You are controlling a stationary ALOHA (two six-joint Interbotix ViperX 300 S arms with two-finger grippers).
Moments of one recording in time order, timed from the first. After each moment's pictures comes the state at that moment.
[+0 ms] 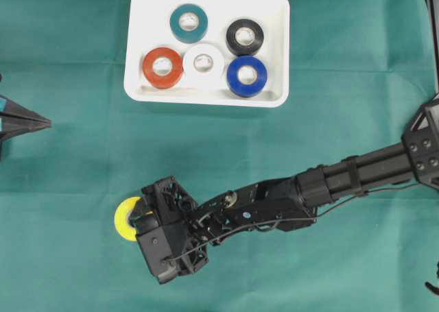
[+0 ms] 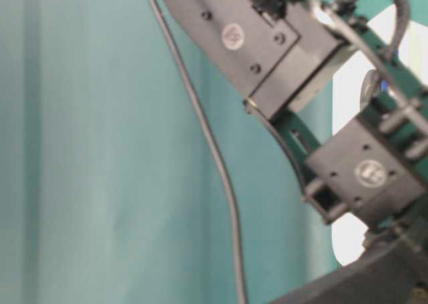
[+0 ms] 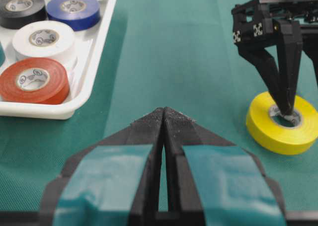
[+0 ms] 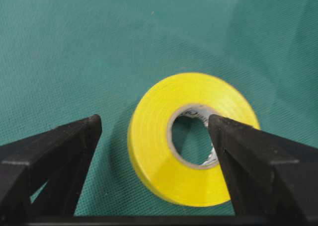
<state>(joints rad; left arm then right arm) 0.00 -1.37 1.55 -0.02 -0.02 -0.02 0.27 0.56 0.07 -0.72 0.05 0.65</state>
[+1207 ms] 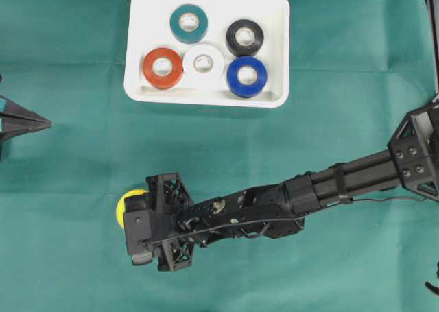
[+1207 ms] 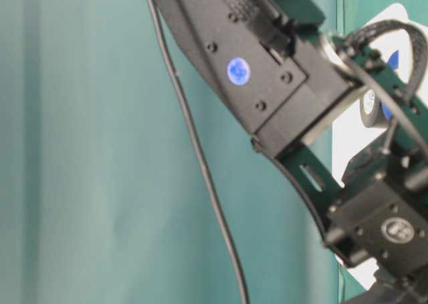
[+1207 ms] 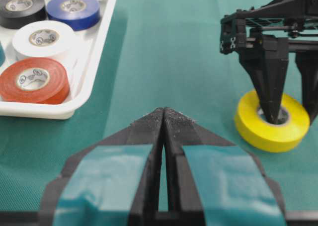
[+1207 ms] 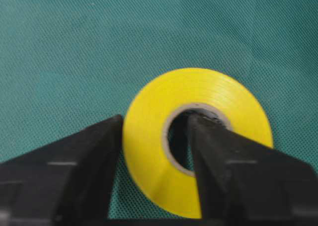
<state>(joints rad) 0.00 -1.37 1.55 -0.02 -0.02 -0.02 0.28 0.61 -0.02 -0.68 0.25 0.88</state>
